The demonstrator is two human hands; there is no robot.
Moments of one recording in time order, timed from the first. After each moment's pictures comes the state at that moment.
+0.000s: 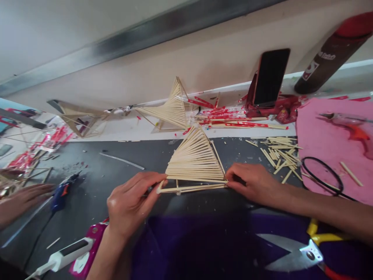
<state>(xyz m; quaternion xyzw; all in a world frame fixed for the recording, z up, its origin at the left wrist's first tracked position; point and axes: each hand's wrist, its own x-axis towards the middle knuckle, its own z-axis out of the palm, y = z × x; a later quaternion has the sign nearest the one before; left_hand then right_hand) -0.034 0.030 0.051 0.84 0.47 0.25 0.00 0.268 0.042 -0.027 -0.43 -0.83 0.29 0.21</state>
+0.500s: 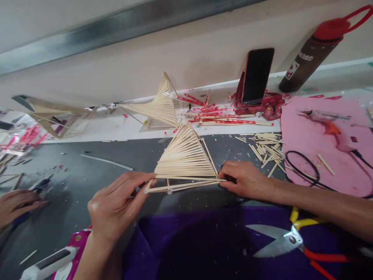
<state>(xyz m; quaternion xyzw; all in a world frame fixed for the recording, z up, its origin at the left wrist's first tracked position) -0.037 0.033 0.048 0.84 0.47 0.27 0.01 0.274 0.040 -0.036 -0.42 -0.84 0.28 0.19</state>
